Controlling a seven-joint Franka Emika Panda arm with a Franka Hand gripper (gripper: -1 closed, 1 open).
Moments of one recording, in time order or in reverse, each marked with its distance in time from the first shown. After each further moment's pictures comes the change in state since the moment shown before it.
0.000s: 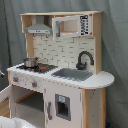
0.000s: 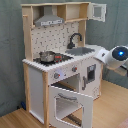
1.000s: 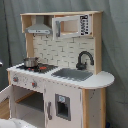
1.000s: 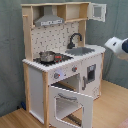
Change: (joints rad) arm 0.092 -0.040 -0.097 0.060 -0.176 -0.234 -0.002
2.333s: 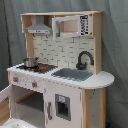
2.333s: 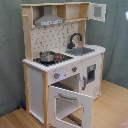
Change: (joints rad) arm 0.018 -0.151 -0.147 0.063 -0.387 -0.084 0.018
